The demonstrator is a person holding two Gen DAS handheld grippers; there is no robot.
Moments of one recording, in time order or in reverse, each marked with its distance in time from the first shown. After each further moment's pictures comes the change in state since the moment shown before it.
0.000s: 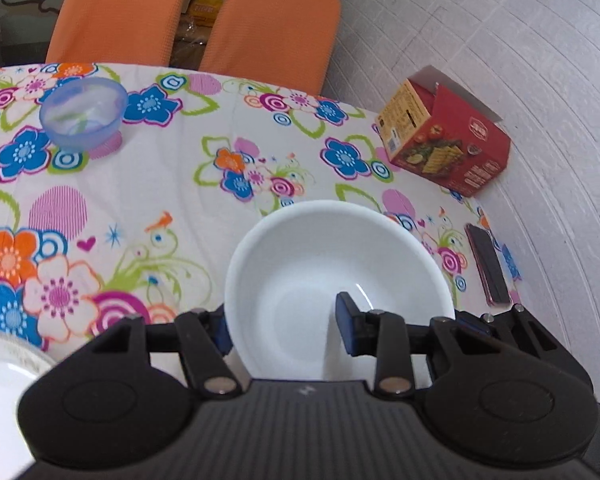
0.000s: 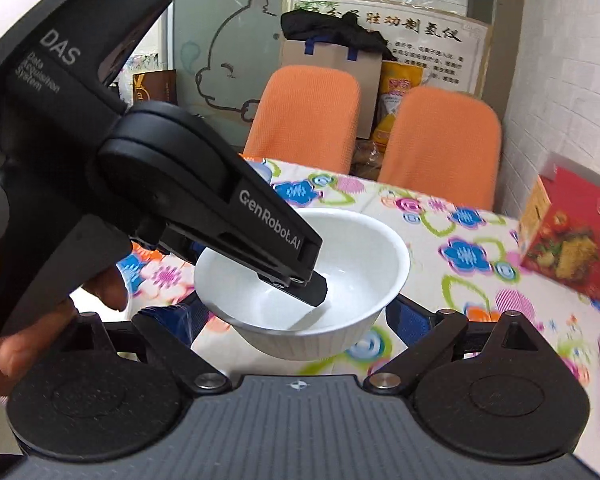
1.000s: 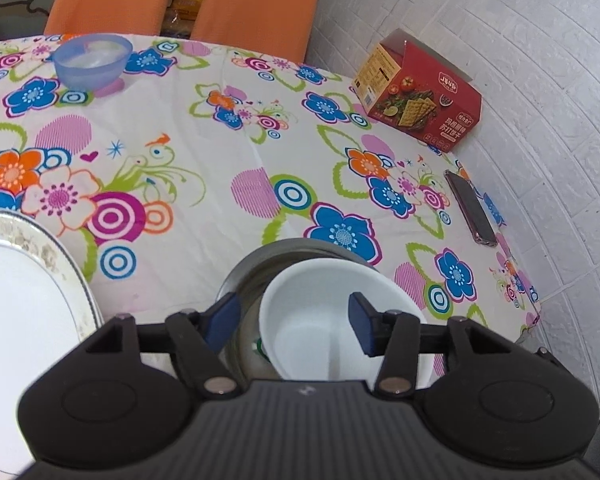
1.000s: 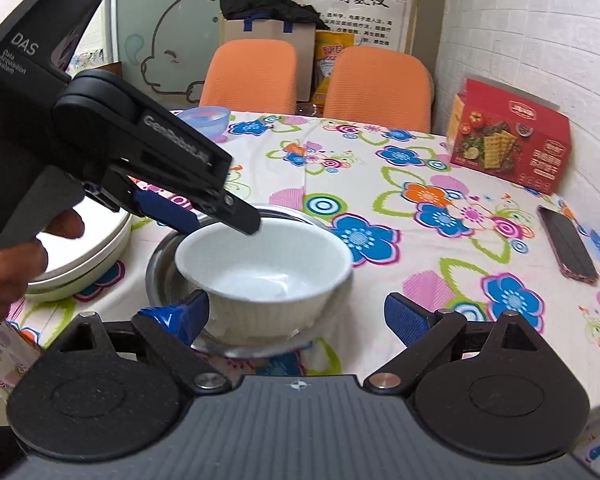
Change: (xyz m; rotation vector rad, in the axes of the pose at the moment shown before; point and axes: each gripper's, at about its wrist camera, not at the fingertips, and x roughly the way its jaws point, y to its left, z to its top) left arm -0.015 0.004 -0.080 0.053 -0.021 -0.037; right arm -0.071 0.015 -0.098 0.129 0.034 -0.160
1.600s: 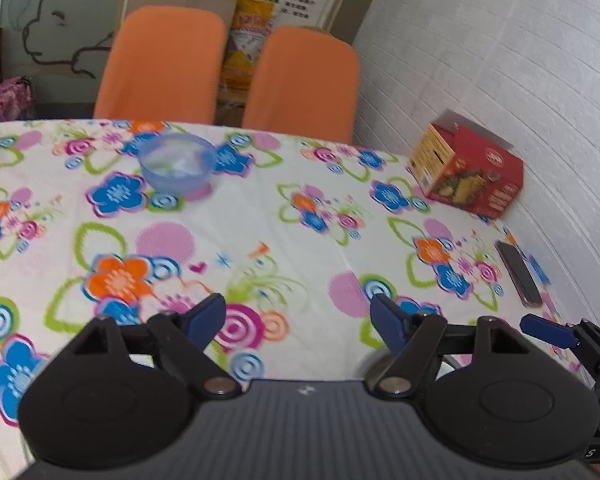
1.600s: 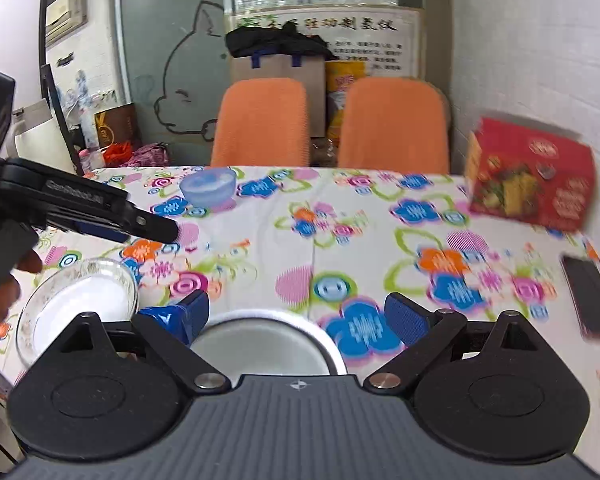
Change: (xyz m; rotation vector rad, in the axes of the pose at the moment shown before) left arm -0.059 0.058 0.059 0.018 -0.182 0.165; right arm 0.030 -0.015 0.079 0.026 -0.074 0.103
